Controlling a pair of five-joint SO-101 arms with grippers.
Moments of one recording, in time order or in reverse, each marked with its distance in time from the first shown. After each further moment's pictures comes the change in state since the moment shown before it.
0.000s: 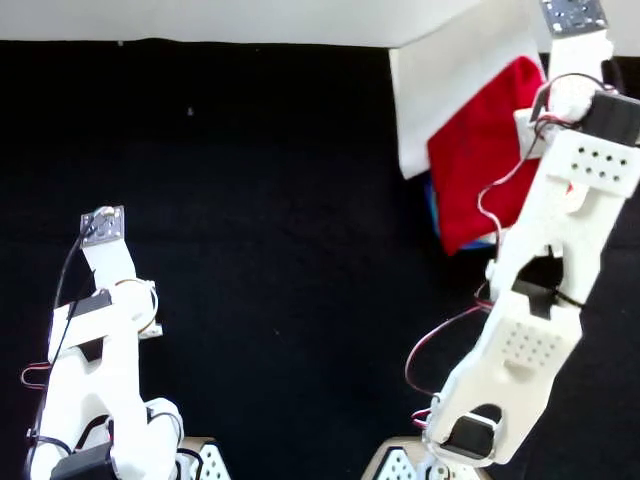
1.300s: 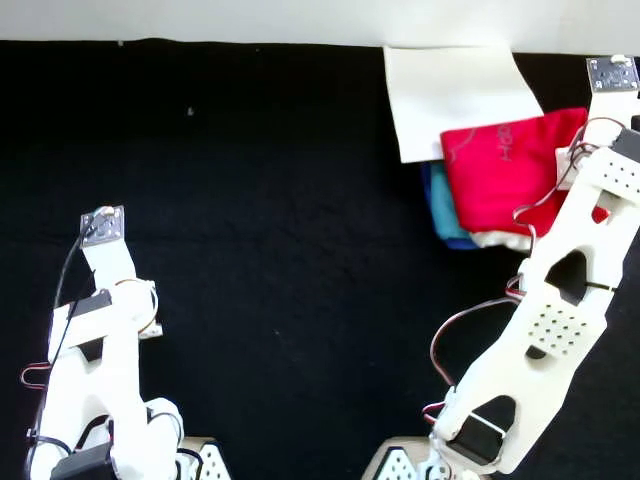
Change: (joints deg) left arm 0.0 0.0 0.0 0.0 0.0; right arm 10.9 14.3 15.5 -25.0 1.4
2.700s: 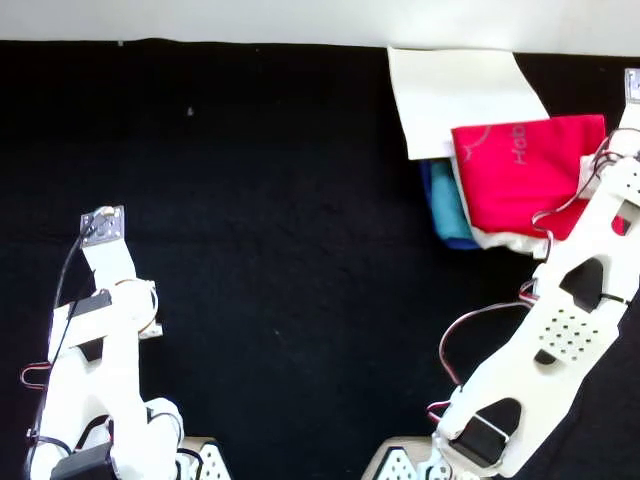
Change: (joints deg) left arm 0.0 0.0 0.0 0.0 0.0; right arm 4.2 0.0 -5.5 5.2 -4.7
